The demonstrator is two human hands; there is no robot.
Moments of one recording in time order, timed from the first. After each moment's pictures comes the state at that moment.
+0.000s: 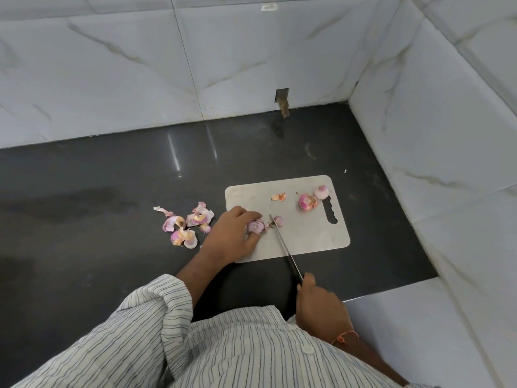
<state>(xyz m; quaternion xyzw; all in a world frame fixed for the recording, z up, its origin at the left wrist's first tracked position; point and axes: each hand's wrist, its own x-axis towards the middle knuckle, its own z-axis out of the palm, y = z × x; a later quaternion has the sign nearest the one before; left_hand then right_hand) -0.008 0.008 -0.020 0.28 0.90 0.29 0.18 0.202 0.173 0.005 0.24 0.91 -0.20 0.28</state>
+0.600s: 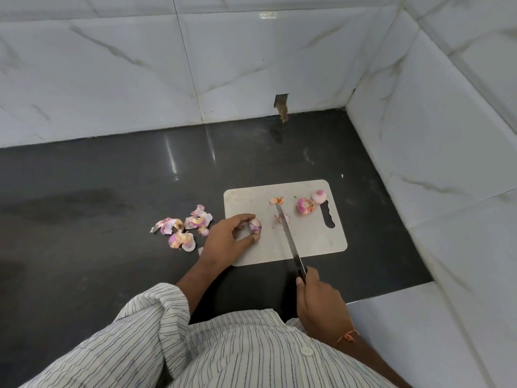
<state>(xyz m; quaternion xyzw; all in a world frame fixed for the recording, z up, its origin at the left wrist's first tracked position) 0.003 0.002 -0.027 0.18 0.86 0.43 0.20 0.195 0.178 0.023 0.24 0.92 -0.23 0.20</state>
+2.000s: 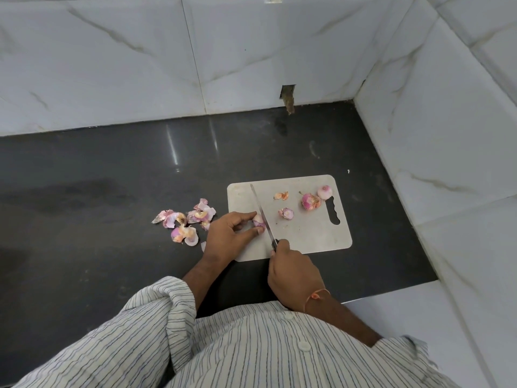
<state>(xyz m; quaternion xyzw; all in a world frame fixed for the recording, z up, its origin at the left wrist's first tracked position) 0.006 0.003 -0.047 0.13 0.85 0.50 0.14 0.123 0.143 0.049 0.19 0.93 -0.21 0.23</state>
